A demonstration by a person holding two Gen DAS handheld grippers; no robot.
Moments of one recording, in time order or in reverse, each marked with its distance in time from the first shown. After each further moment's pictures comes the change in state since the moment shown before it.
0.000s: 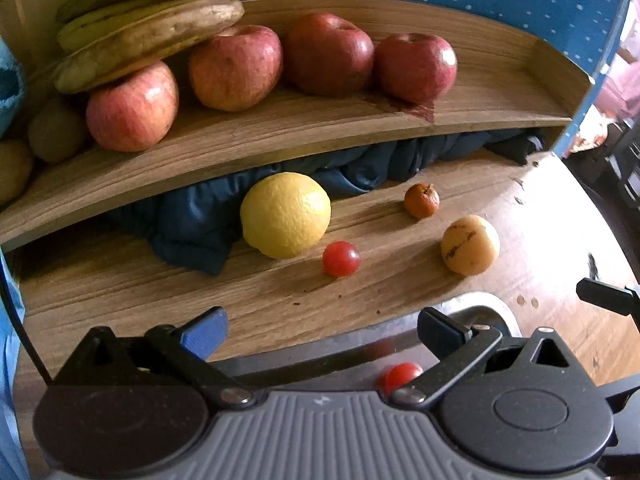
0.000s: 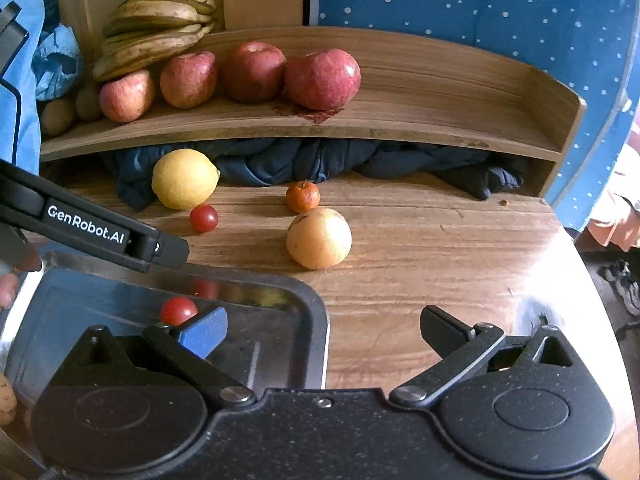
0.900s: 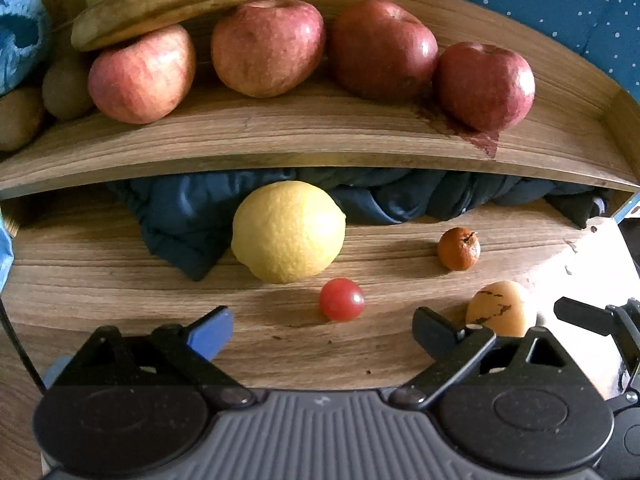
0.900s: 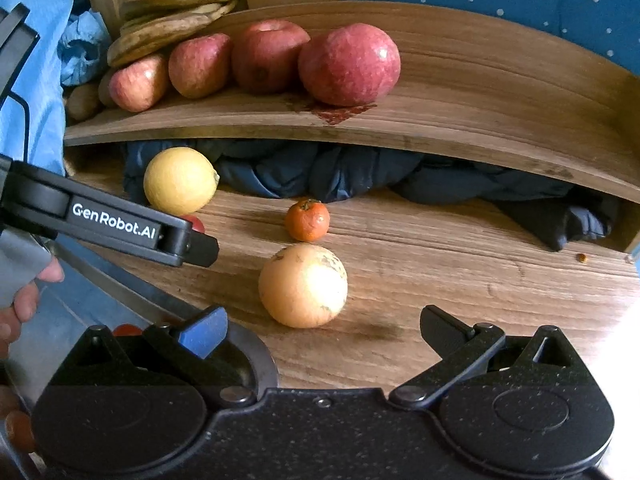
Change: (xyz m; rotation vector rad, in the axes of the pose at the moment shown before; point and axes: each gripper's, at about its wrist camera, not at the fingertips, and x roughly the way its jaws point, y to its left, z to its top) left arm 0.039 -0.015 0.017 -0.230 -0.007 0.122; right arm 0.069 -0.040 0.034 -0.130 0.027 0.239
